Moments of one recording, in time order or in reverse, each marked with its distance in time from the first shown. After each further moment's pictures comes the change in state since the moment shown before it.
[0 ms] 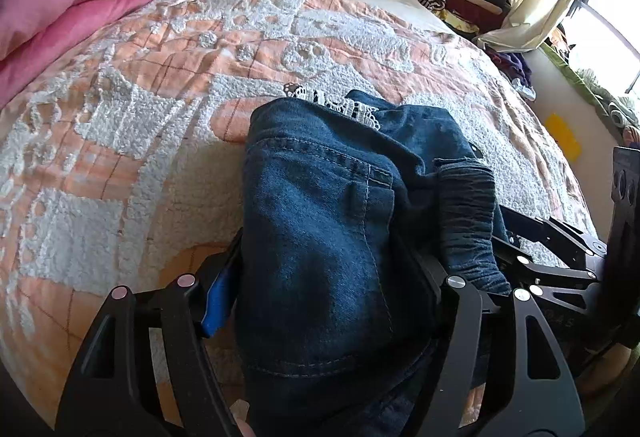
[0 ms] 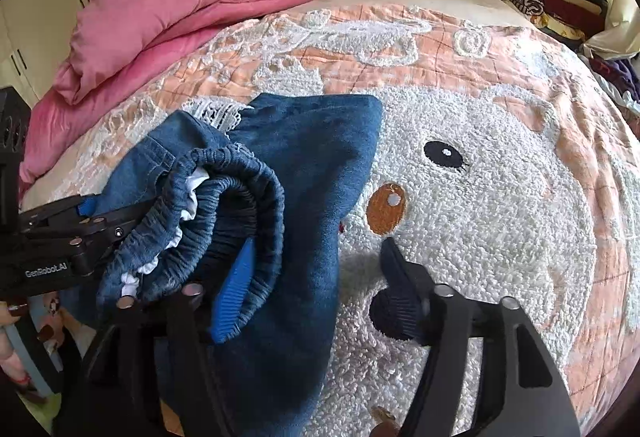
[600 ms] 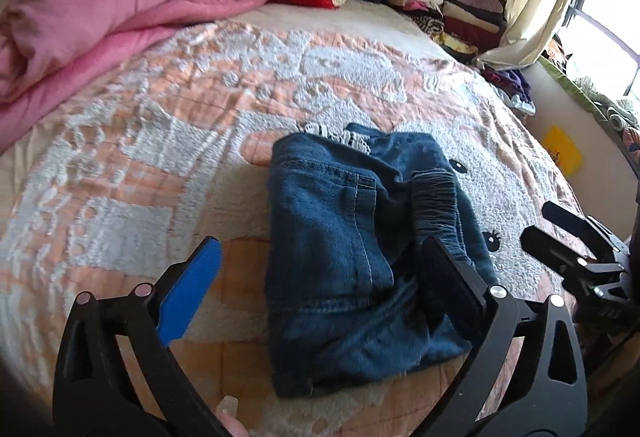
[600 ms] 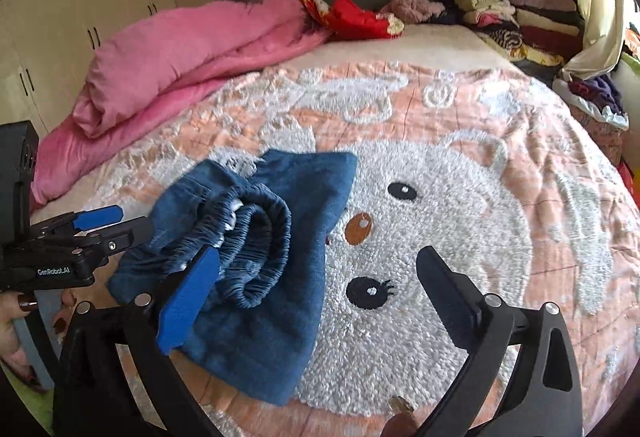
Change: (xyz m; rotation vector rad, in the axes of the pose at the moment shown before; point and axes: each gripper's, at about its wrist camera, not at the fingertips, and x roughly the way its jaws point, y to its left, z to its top) left arm -0.059 -0.005 -0.012 0.023 -0.118 0.049; right arm -0.081 0.003 -0.014 0.003 -0.186 -0.021
